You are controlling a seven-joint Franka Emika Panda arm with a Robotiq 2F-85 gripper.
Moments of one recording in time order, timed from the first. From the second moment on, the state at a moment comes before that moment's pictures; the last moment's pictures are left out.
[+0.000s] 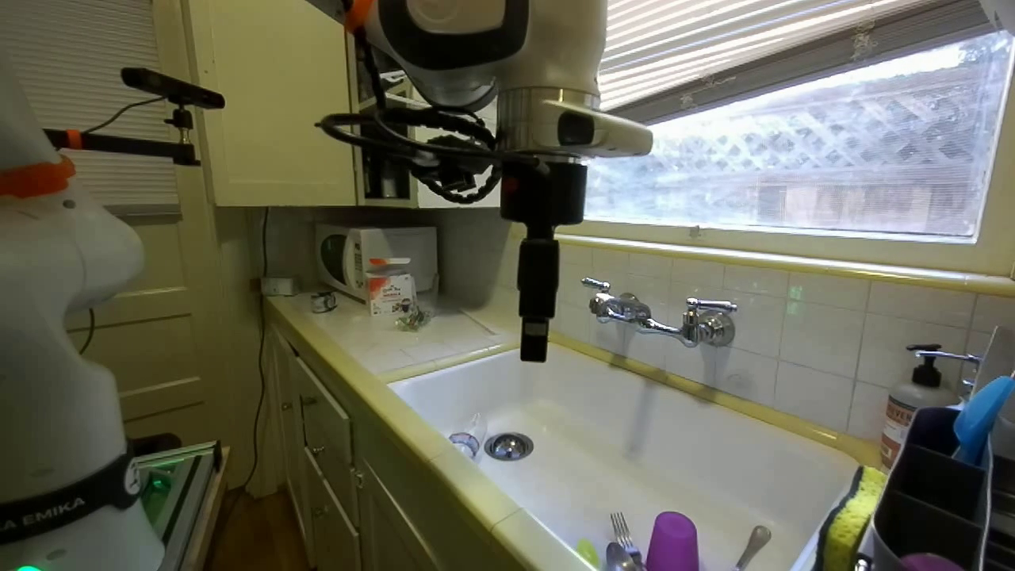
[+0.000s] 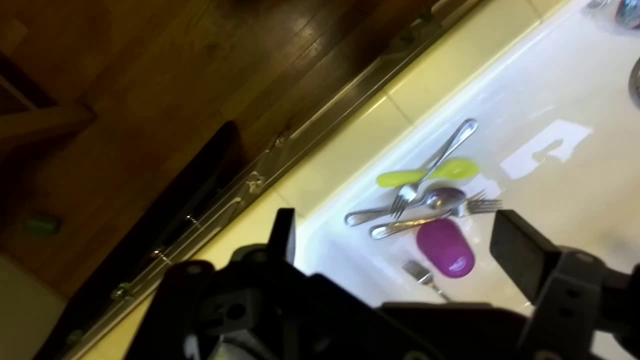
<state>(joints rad) -0.23 -0.22 -0.22 -2.30 -0.06 2.06 0.10</state>
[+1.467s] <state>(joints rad) -0.38 0.18 -0.36 -1.91 0.07 2.33 0.53</state>
